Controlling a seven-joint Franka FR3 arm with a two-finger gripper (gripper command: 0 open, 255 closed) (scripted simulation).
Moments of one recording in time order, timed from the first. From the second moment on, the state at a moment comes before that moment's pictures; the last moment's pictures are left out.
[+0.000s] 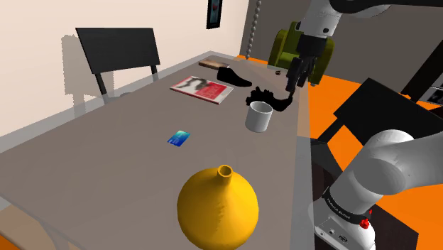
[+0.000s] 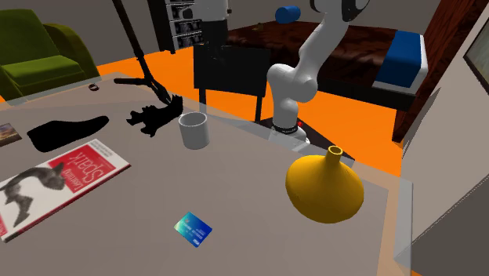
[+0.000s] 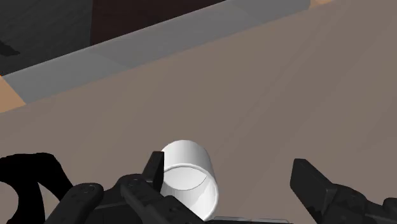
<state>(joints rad) 0.01 -0.77 0.00 -2.40 0.05 1.60 -0.10</state>
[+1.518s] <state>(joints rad) -0.16 -0.31 0.68 -2.28 0.13 2.04 1.06</state>
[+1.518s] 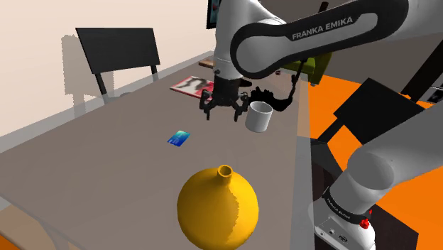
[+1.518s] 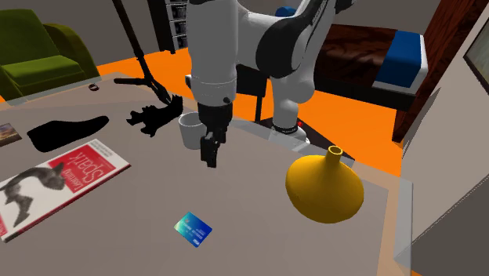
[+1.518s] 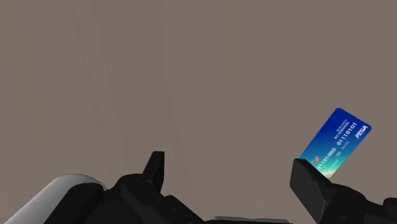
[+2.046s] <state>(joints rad) -0.21 0.15 0.82 -2.00 -0.25 2.06 1.65</state>
